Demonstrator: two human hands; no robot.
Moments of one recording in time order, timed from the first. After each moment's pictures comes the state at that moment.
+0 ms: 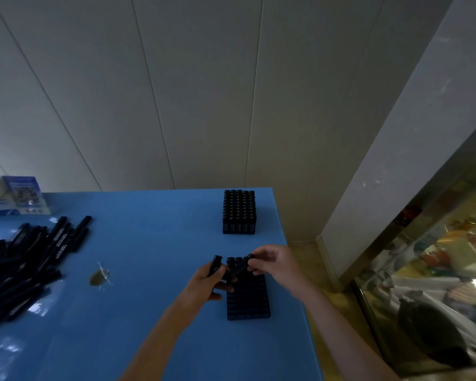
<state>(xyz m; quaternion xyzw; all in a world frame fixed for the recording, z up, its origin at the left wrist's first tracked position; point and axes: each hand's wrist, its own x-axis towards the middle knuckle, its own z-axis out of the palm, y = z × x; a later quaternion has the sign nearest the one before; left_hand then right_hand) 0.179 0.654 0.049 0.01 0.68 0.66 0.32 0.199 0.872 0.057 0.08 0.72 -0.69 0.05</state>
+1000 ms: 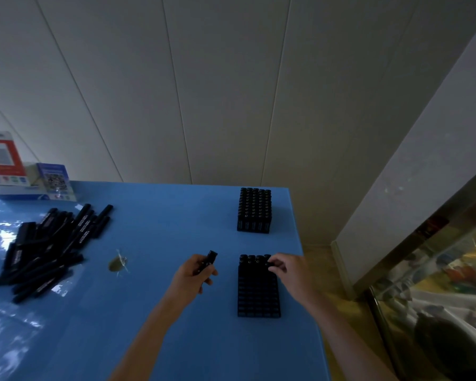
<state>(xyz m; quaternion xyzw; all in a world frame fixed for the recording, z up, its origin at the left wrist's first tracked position) 0.165 0.605 0.028 -0.03 0.77 0.61 0.20 0.198 0.884 0.014 0.00 0.93 -0.36 -0.03</state>
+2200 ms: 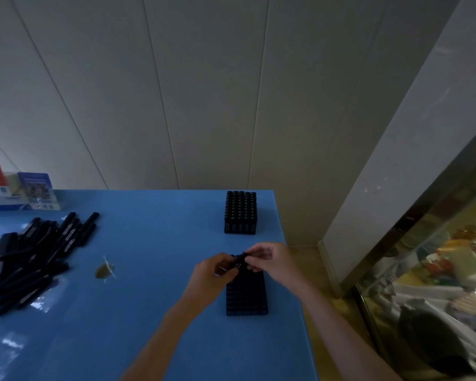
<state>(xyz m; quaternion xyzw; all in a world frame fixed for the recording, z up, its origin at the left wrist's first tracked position) 0.183 0.665 0.055 0.15 0.84 0.50 0.13 0.204 0.867 0.073 0.05 0.77 -0.63 0.06</state>
